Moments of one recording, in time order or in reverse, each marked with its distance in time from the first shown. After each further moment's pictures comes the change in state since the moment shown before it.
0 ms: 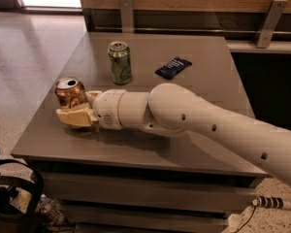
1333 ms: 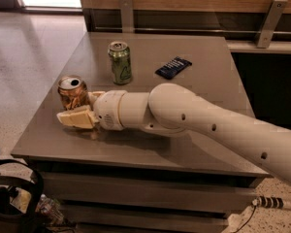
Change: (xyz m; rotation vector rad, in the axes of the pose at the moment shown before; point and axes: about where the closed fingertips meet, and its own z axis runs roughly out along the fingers) arm -0.004 0.002 0.000 -0.003 0.000 -0.001
